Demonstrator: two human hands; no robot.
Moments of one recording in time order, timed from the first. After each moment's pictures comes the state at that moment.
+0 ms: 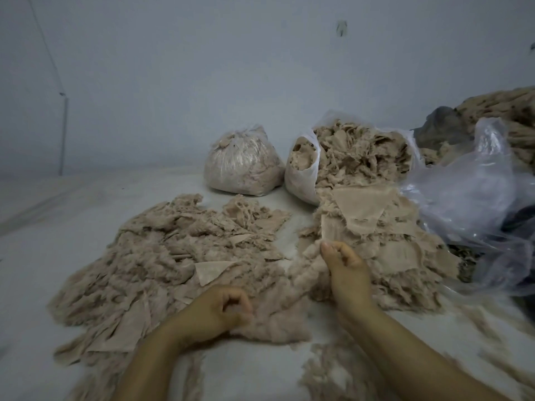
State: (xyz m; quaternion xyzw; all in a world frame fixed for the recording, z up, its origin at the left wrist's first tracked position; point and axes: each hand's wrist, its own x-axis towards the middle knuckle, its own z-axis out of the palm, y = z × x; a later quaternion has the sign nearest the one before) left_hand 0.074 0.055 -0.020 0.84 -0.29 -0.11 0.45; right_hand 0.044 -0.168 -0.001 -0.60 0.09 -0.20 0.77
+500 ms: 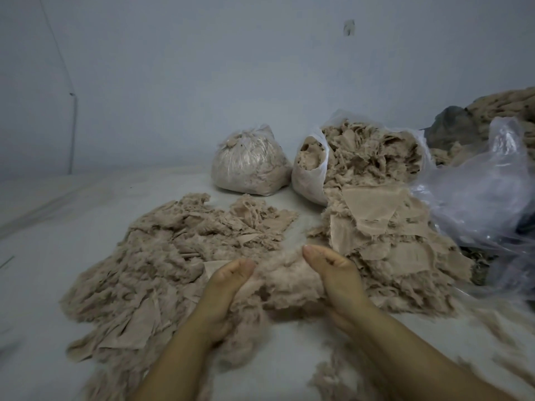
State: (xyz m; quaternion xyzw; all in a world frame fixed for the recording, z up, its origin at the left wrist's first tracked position) left_hand 0.075 0.032 -0.020 0.55 -0.11 -0.11 0.82; right_hand 0.050 -0.148 -0.002 -0.55 0.03 -0.10 0.83
